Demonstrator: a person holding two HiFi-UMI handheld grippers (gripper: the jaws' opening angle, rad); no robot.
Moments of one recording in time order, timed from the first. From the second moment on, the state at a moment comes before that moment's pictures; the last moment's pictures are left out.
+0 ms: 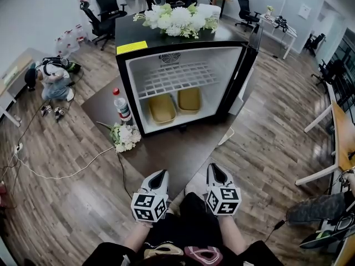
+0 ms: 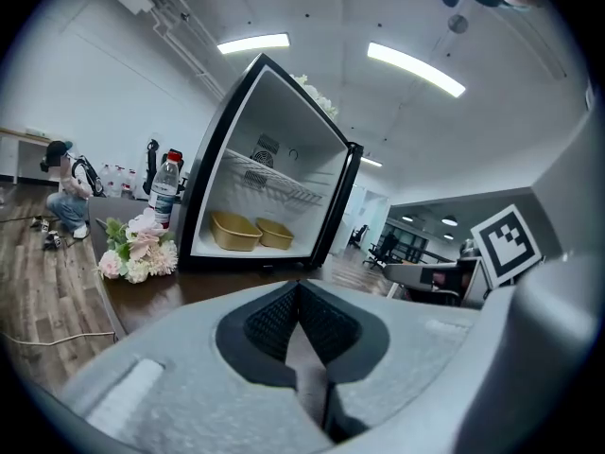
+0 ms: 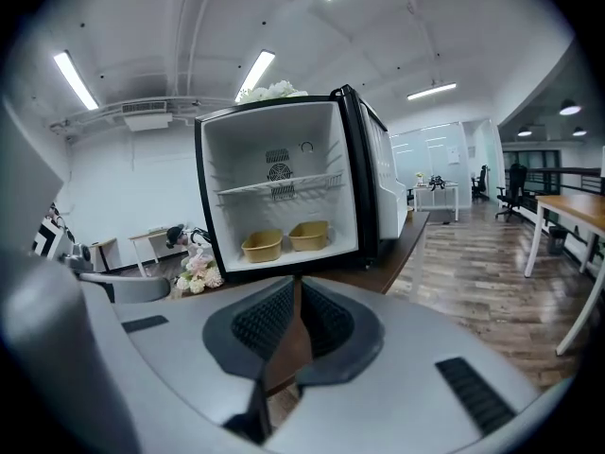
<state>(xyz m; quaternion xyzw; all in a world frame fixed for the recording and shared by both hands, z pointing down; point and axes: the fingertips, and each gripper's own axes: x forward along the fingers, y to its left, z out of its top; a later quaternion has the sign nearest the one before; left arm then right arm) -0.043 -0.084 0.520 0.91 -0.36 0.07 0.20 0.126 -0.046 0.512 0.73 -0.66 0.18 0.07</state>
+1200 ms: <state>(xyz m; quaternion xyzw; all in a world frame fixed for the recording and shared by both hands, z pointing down) -0.040 -0.209 0.528 0.86 -0.46 0.07 0.22 0.197 -0.250 0.507 0.71 -0.67 0.21 0.07</state>
